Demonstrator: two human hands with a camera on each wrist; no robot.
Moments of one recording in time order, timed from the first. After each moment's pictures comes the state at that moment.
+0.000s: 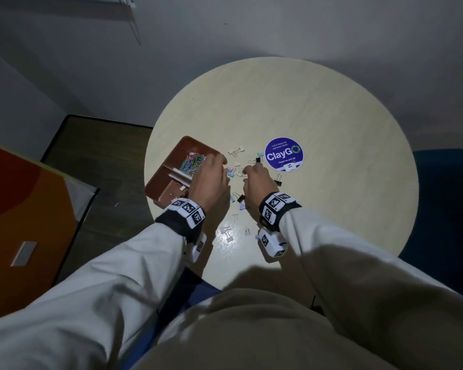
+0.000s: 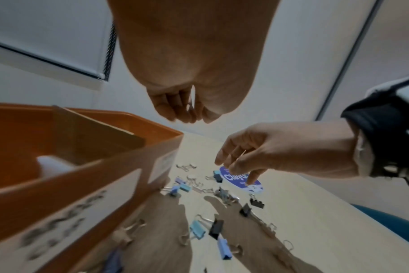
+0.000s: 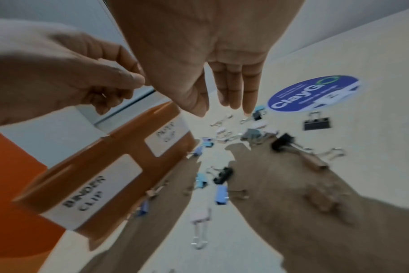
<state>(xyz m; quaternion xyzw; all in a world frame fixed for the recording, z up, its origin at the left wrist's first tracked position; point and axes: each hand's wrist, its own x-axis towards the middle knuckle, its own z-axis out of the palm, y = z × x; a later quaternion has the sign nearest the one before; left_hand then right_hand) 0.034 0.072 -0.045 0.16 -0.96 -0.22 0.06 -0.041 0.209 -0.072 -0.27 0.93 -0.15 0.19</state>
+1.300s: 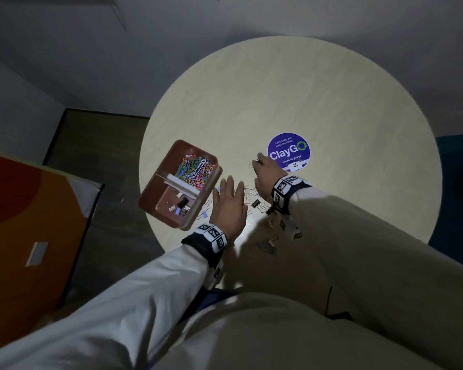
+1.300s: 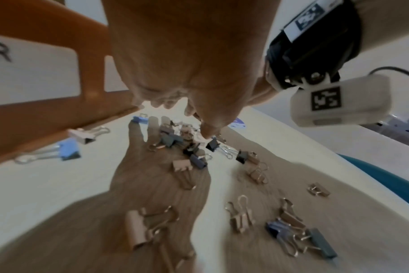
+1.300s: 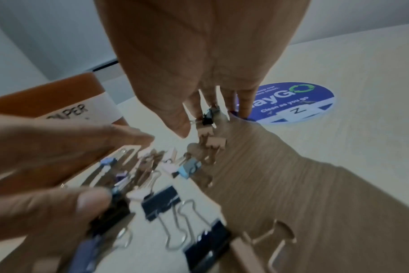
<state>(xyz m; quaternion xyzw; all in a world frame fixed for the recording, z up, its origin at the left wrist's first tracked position) 0.030 0.122 -0.125 0.14 -0.97 -0.16 -0.15 -0.122 0.215 -0.122 -0.37 0.90 -0.04 0.25</state>
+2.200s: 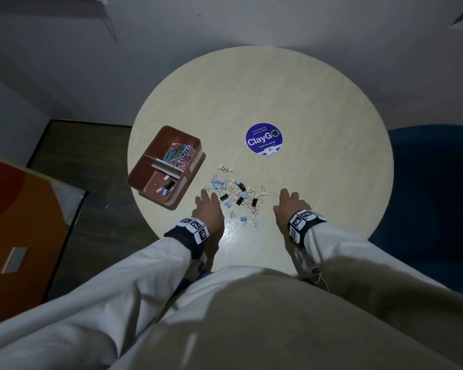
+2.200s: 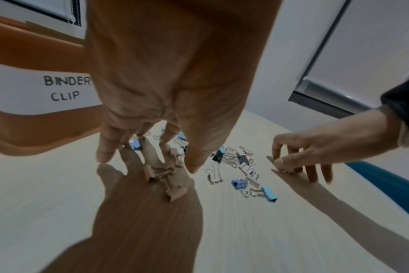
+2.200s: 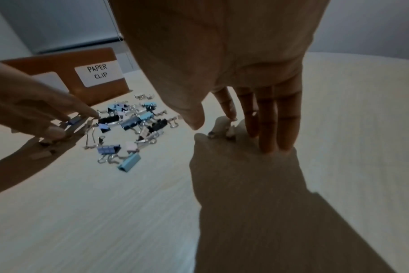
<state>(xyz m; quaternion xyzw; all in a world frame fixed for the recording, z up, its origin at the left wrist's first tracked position) 0.096 0.146 -0.131 0.23 -0.92 -0.18 -0.25 -0.003 0.364 -0.117 -0.13 0.96 -0.01 0.26</state>
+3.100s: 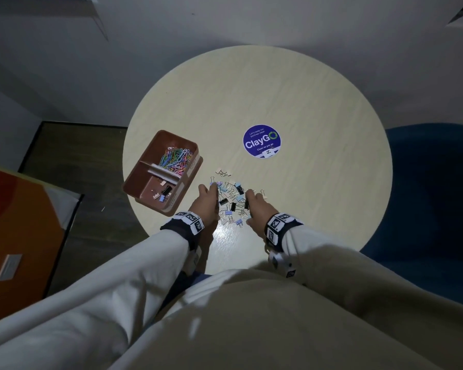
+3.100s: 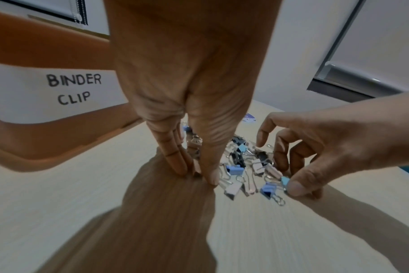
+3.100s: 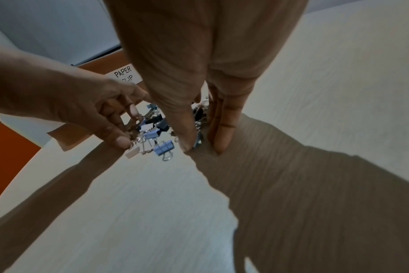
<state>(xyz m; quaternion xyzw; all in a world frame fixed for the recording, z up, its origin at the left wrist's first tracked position) 0.071 0.121 -0.115 0.16 -0.93 -0.24 -0.24 0.012 0.306 -0.108 -0.26 0.90 -0.12 0.34</state>
